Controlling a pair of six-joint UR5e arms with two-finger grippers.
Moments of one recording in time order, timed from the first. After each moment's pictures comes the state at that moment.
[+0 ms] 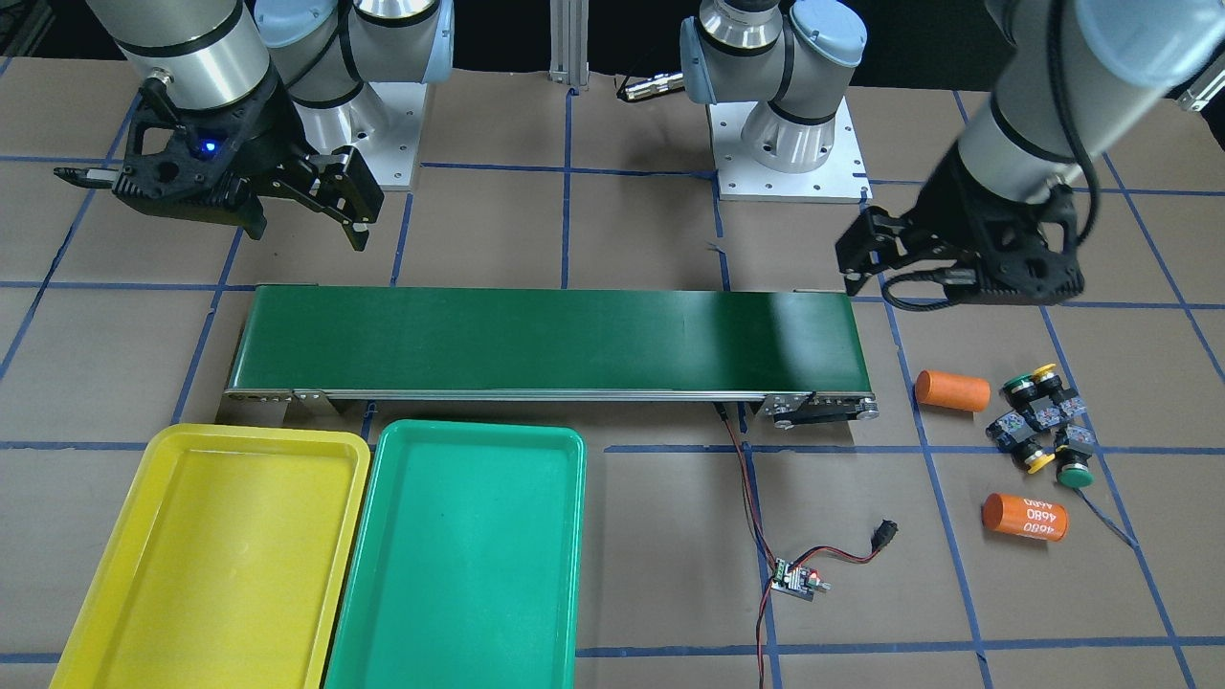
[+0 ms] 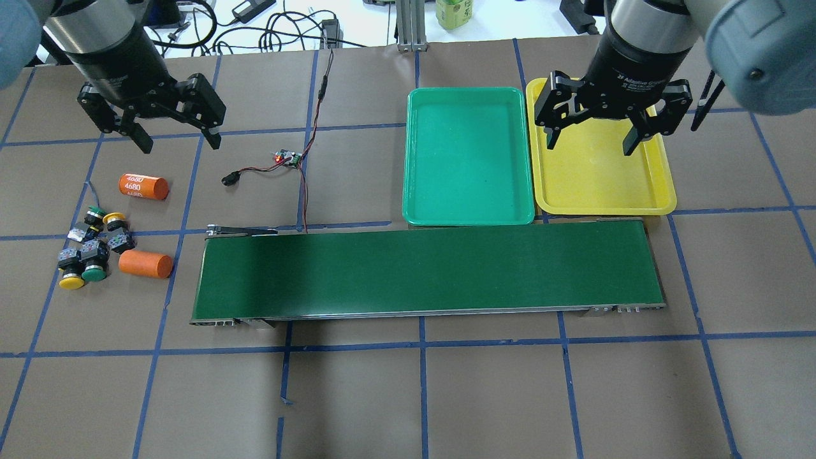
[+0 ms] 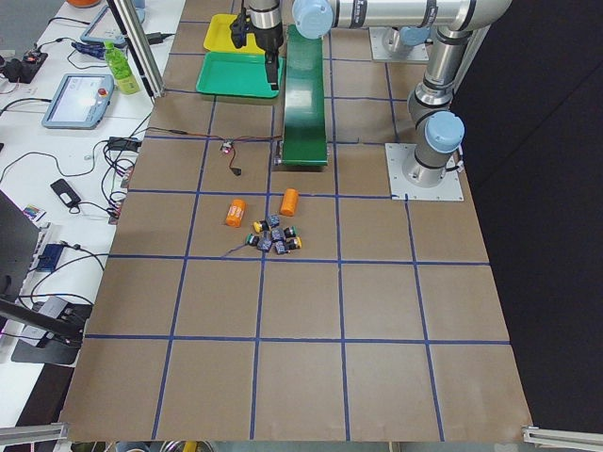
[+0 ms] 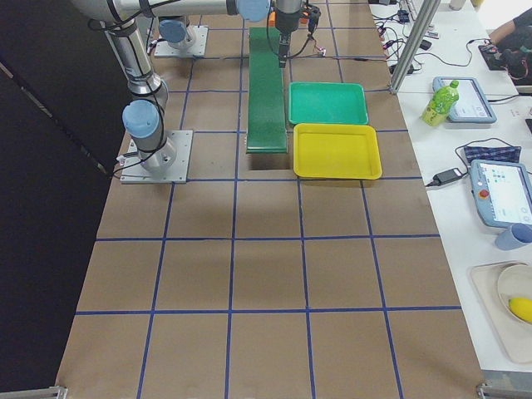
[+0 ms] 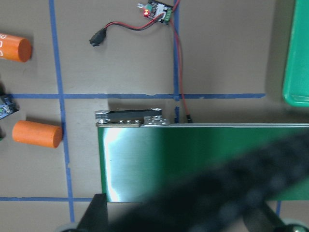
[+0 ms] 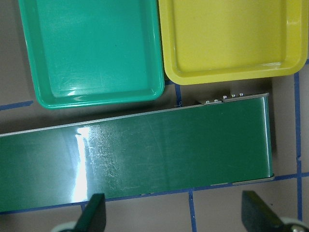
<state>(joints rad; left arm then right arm) -1.42 -1.68 -1.49 -1.66 1.59 0.13 1.60 -1.56 1.54 -1.53 -1.53 0.17</state>
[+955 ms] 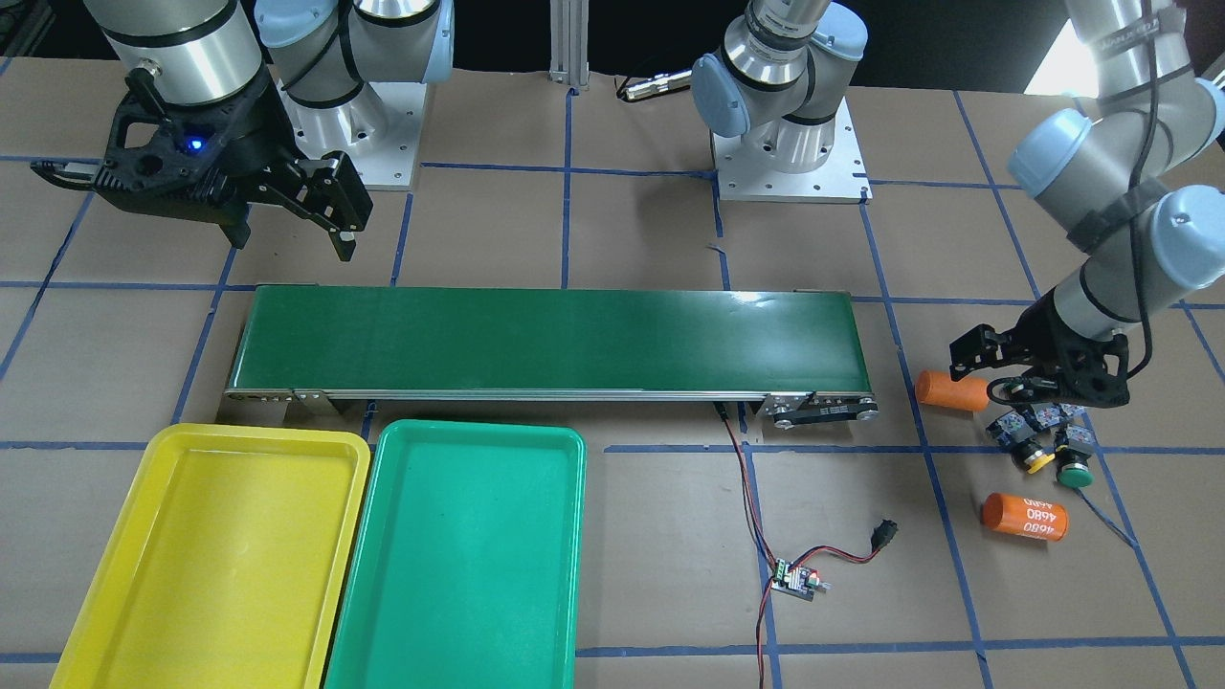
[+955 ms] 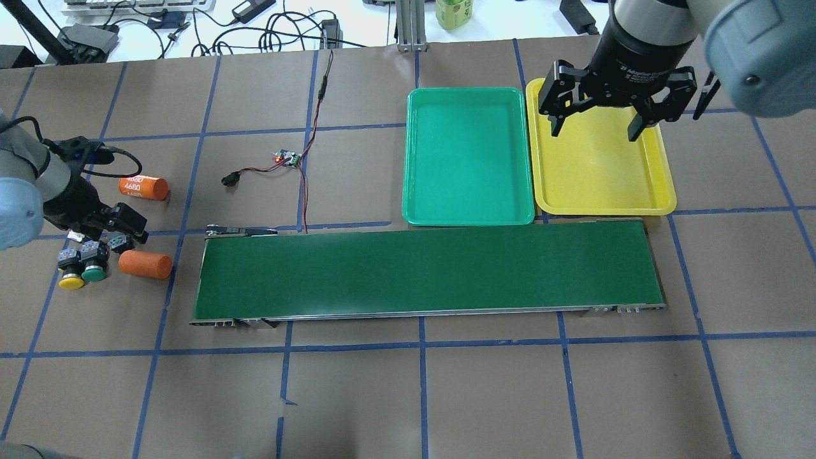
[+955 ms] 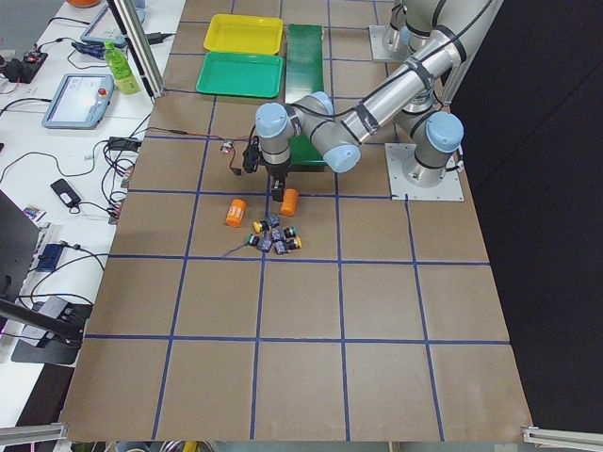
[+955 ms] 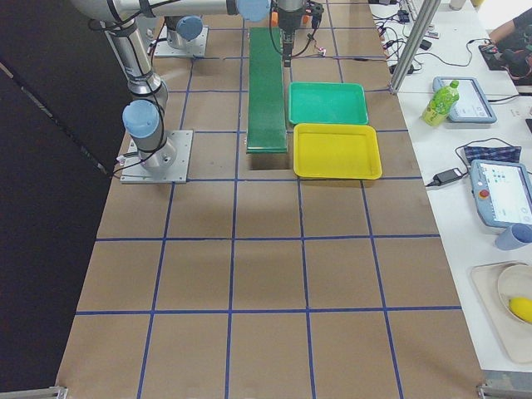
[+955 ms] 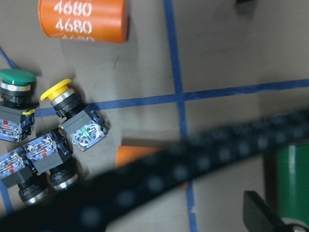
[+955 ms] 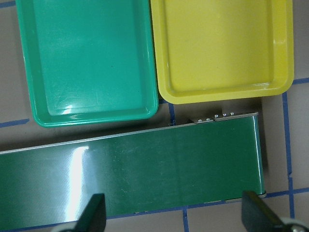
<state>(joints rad) -1.02 -1.82 -1.94 -1.02 1.59 0.66 1.60 -1.56 1.54 -1.59 -1.57 0.17</state>
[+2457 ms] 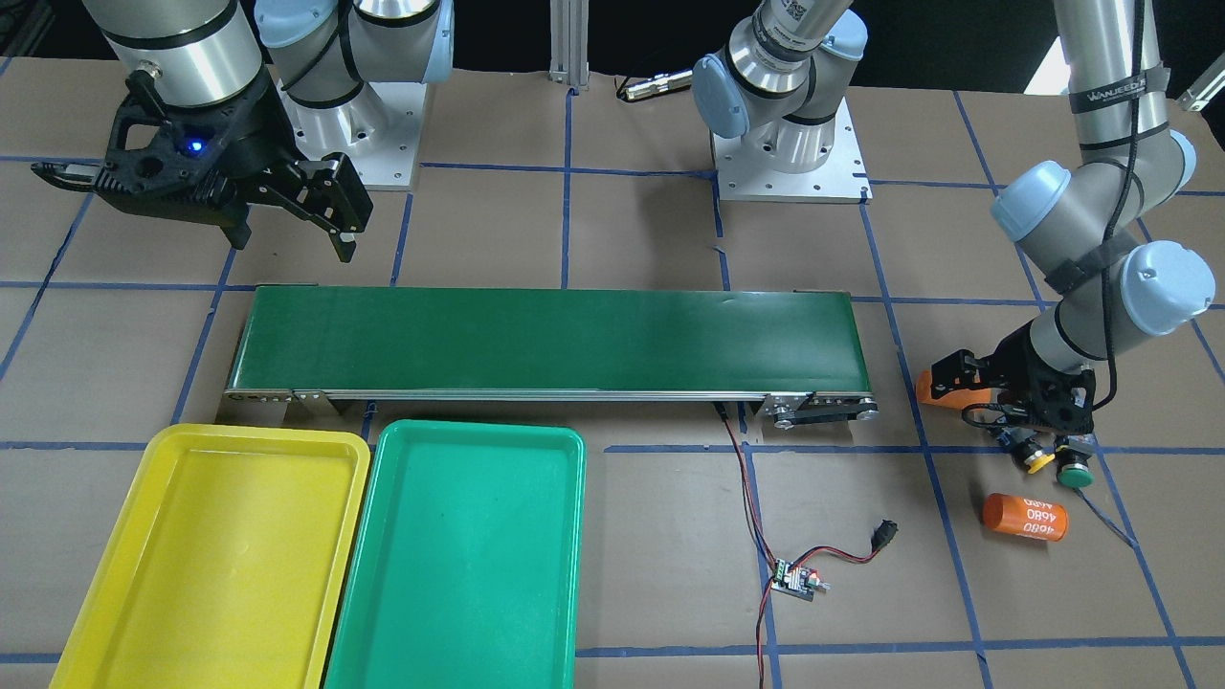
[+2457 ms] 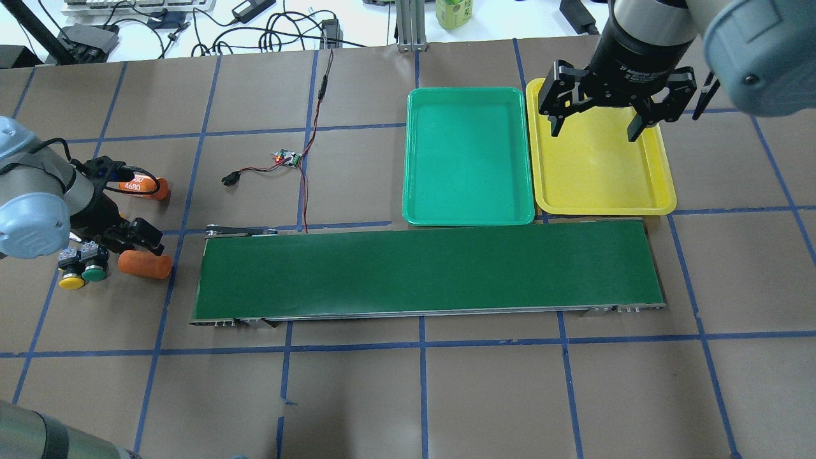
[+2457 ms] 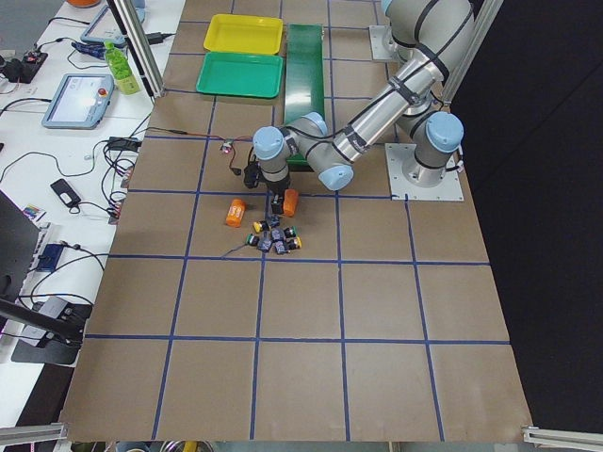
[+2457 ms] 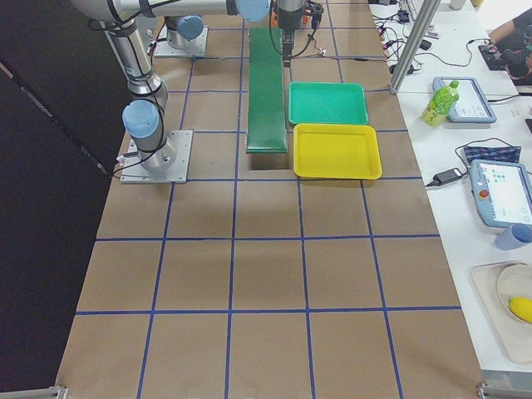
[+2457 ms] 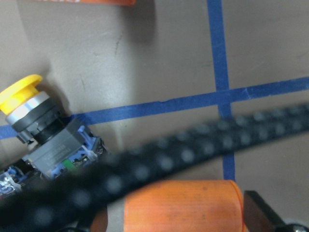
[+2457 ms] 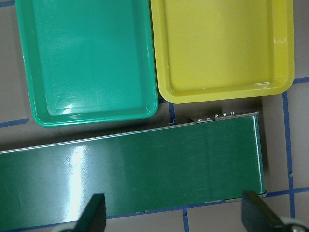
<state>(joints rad) -1.02 -1.90 -1.95 -0.97 1.58 0.69 1.60 -1.56 1.54 -1.59 -1.57 0.17</state>
